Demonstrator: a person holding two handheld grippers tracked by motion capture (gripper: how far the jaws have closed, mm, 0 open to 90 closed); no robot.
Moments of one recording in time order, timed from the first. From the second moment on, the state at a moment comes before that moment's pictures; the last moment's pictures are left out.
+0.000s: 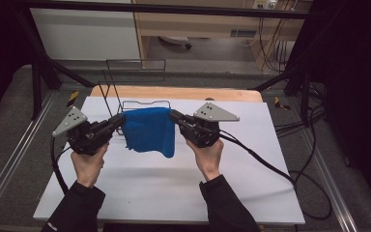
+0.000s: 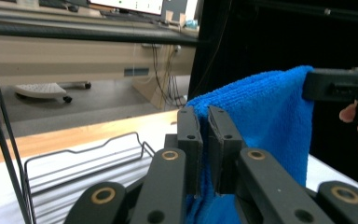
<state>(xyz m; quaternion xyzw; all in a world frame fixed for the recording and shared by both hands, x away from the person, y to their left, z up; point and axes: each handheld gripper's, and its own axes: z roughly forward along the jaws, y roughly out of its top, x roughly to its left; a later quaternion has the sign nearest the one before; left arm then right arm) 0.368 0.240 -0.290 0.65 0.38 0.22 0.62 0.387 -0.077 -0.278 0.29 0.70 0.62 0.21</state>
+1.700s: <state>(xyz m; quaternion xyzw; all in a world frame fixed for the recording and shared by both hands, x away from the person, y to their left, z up) 0.403 0.258 -0.196 0.60 0.34 0.30 0.66 0.415 -0.046 -0.186 0.25 0.66 0.64 0.30</state>
